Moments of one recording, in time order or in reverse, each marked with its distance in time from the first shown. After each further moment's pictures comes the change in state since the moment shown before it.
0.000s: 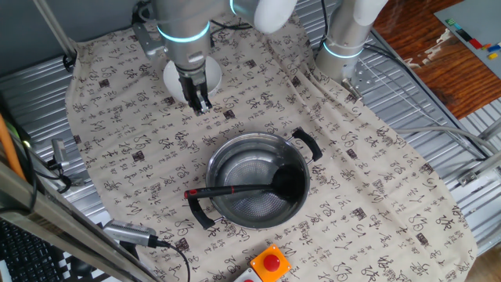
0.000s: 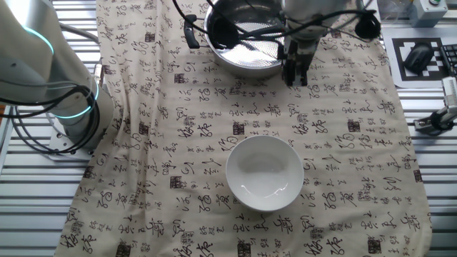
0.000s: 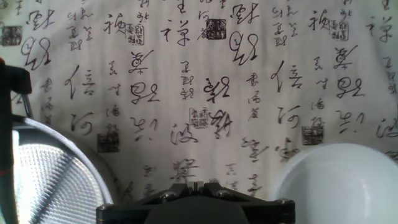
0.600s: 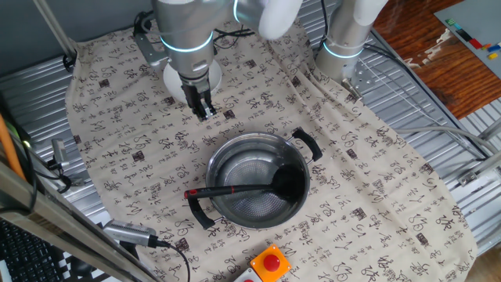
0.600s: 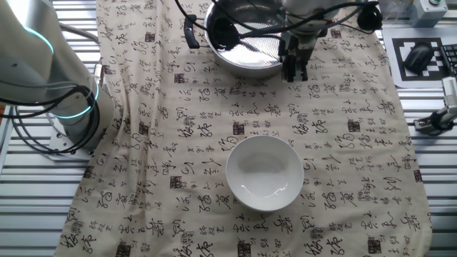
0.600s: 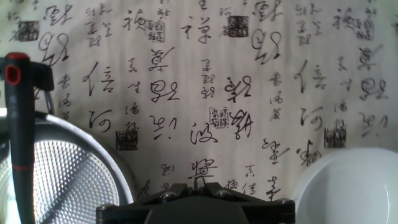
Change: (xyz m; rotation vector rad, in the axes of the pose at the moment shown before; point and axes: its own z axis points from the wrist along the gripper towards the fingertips) arm 0.004 0.006 0.002 -0.003 0.014 -0.102
